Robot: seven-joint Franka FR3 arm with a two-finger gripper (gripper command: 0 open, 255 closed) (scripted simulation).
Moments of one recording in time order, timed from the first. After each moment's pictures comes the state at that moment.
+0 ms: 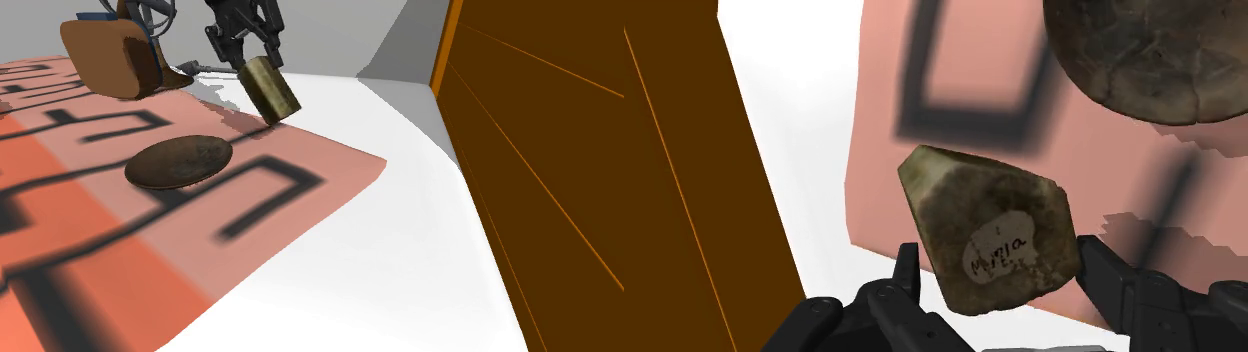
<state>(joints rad) 0.15 0.33 0.28 -1.33 -0.40 1.33 0.75</state>
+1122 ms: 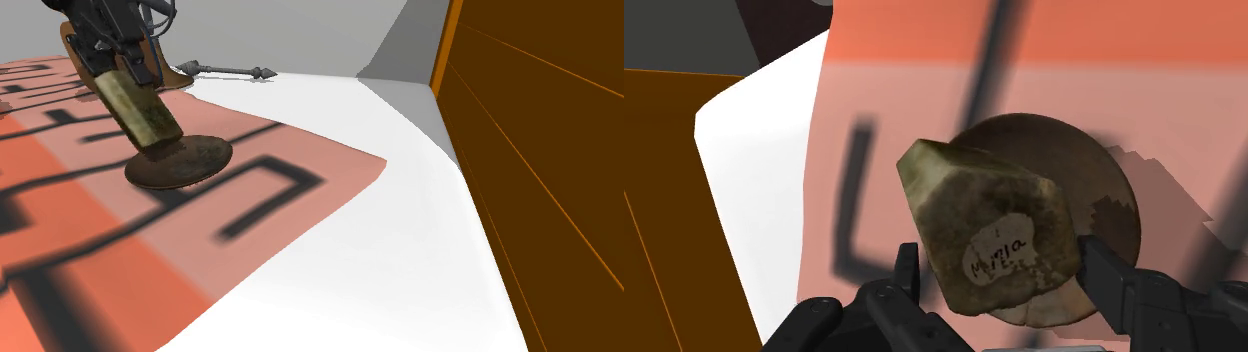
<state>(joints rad) 0.33 0.24 0.40 -1.46 -0.29 1.28 1.06</state>
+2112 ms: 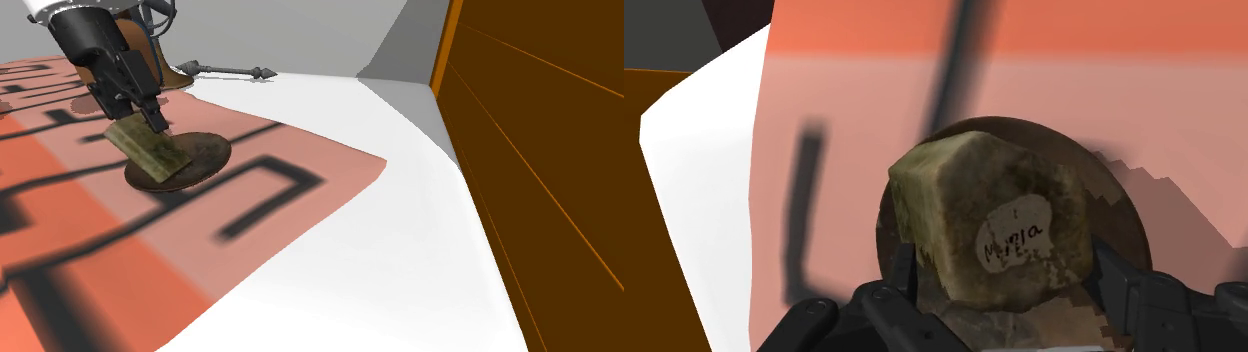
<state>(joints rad) 0.31 0.22 0.40 -1.65 -0.28 1.46 1.09</state>
